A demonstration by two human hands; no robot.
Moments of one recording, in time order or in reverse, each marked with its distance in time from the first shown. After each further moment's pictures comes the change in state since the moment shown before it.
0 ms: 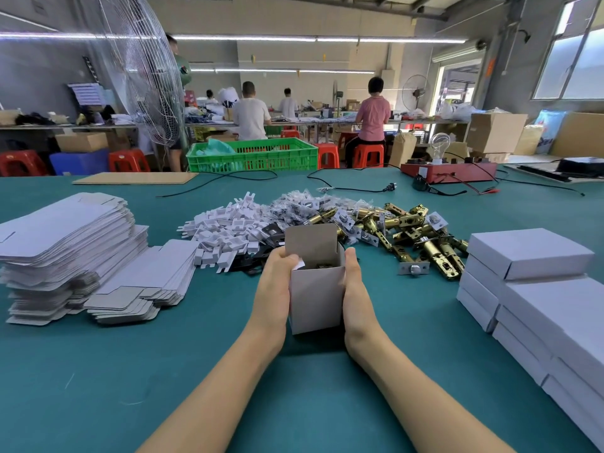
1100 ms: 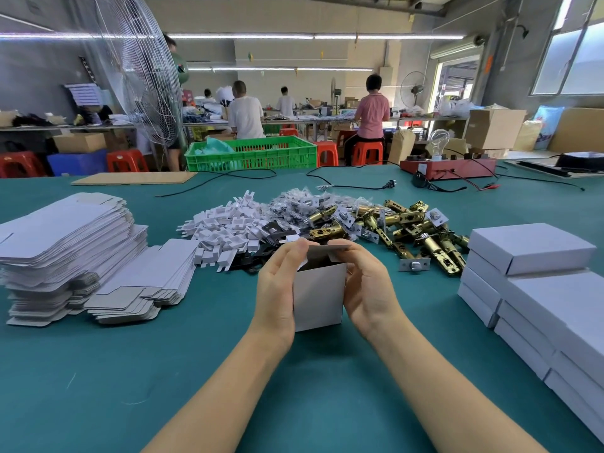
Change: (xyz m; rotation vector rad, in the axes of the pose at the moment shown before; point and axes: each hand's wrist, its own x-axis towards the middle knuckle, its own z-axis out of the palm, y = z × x) left_hand -0.010 0.011 0.011 -0.041 0.041 0.142; right_hand -0.006 -0.035 -0.004 0.363 0.013 -0.066
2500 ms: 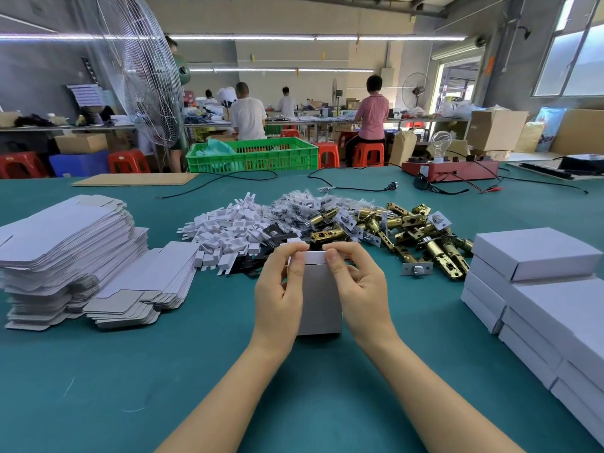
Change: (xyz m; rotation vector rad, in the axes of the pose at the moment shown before) left_hand 0.002 -0.016 -0.008 0.502 0.089 0.395; right_hand 0.002 0.022 -0.004 -0.559 0.011 -0.534
